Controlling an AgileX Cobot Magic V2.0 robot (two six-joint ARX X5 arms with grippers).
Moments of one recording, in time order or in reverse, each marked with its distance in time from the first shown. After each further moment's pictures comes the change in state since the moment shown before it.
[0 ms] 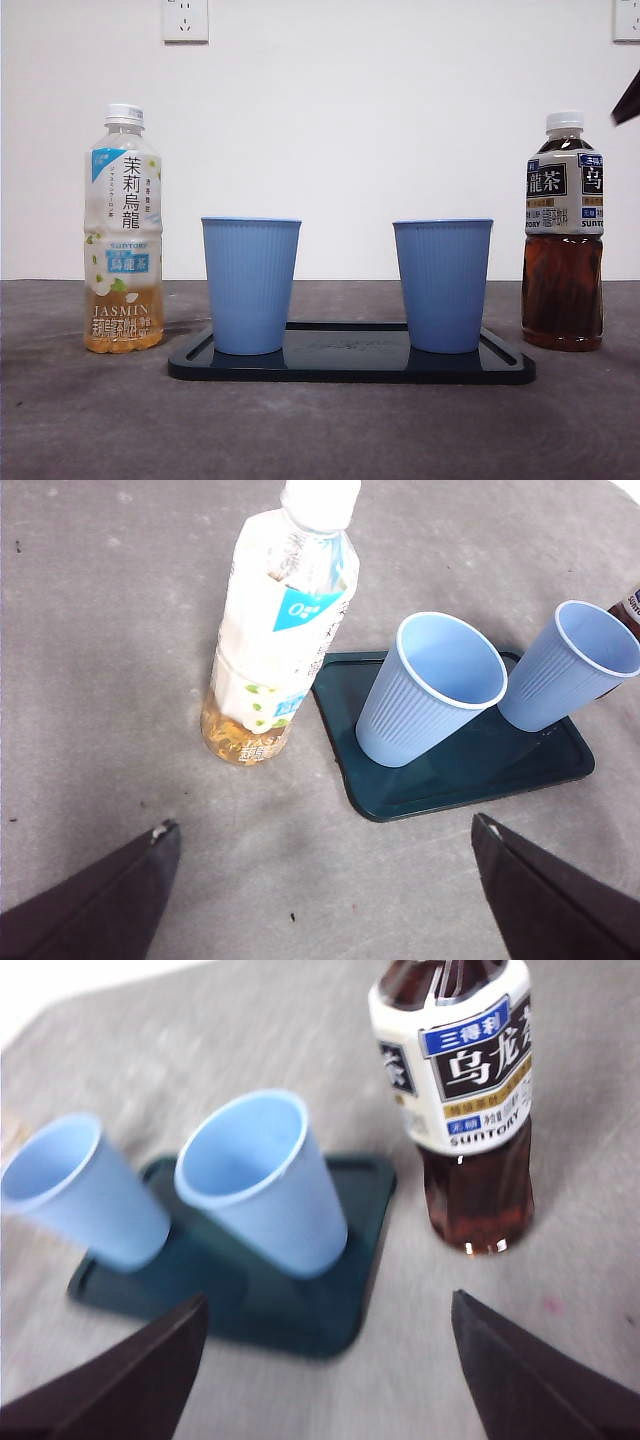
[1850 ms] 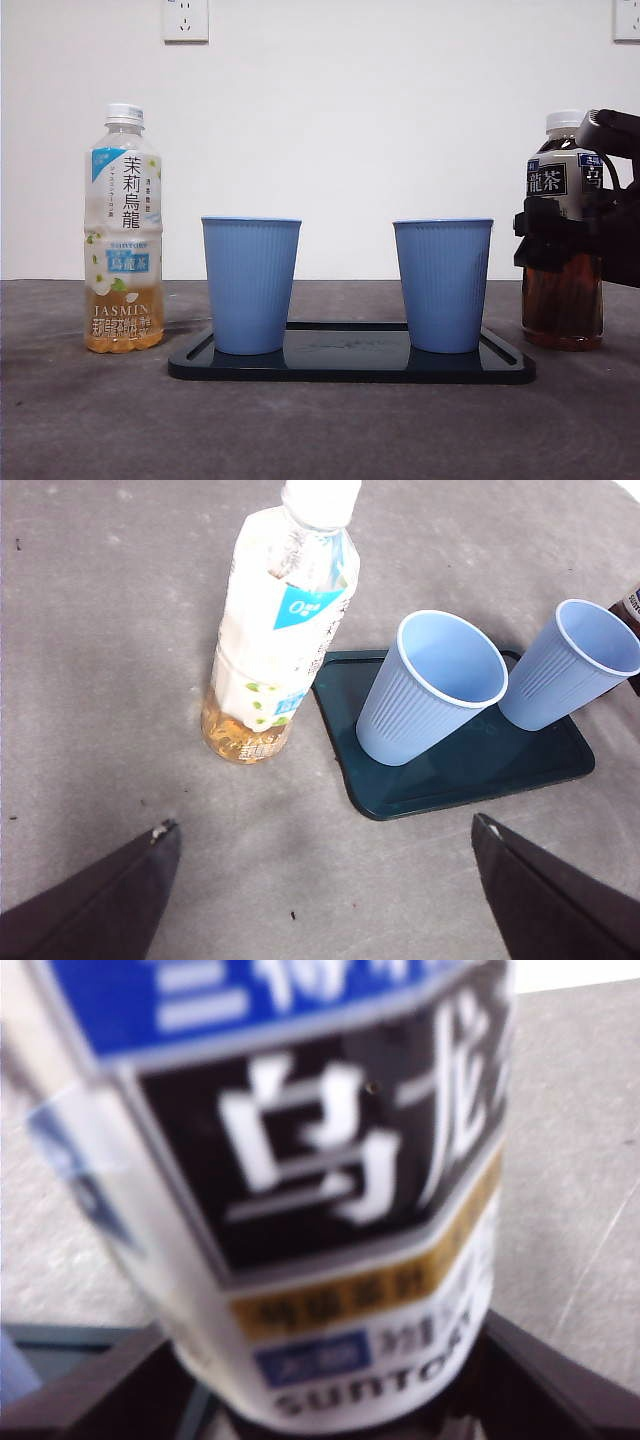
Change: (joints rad) left arm 0.000 0.000 0.000 -0.003 0.000 0.000; right arm 0.059 1.095 -0.074 1.390 0.331 -0.069
